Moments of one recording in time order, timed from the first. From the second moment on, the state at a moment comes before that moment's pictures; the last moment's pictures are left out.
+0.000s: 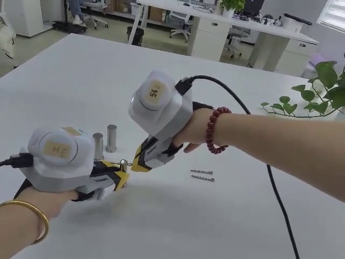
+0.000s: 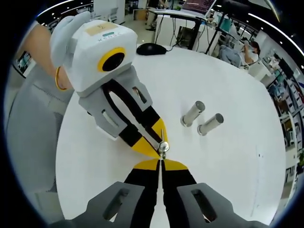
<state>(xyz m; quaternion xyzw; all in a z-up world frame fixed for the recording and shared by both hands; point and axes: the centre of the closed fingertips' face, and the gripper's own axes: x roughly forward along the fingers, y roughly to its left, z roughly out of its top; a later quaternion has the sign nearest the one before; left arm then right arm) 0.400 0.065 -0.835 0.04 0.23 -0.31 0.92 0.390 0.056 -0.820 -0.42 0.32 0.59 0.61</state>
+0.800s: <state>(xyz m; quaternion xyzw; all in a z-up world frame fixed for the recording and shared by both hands) 0.396 0.071 -0.841 0.04 0.25 -0.30 0.92 0.400 0.056 -0.811 -0.37 0.34 0.58 0.65</state>
